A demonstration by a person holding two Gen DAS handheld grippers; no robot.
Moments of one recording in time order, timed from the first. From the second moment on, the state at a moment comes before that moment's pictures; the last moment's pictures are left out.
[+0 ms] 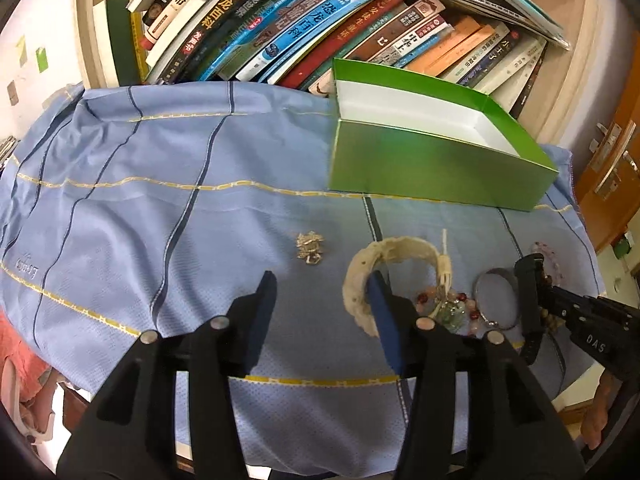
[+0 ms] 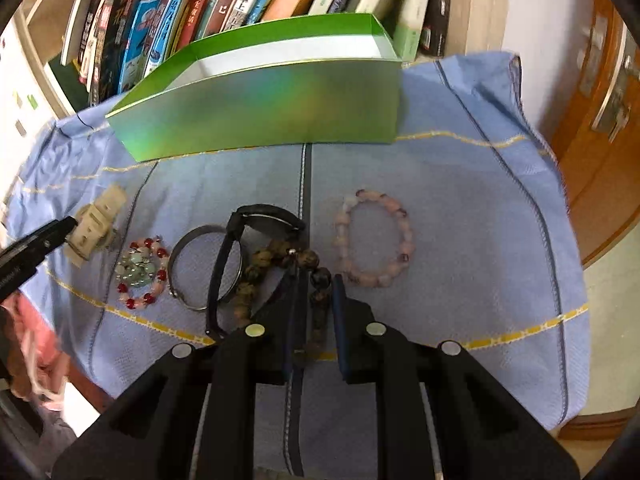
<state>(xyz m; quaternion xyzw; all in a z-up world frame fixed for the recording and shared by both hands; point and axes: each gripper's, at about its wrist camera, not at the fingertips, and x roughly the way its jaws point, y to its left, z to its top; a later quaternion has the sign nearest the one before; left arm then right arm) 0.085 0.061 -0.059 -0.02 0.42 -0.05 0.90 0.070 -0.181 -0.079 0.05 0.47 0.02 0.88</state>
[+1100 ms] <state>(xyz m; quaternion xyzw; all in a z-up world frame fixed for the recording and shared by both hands) 0.085 0.023 -0.071 0.03 0.44 -0.10 0.89 0.055 -0.195 -0.043 0.05 0.41 -0.01 0.91</state>
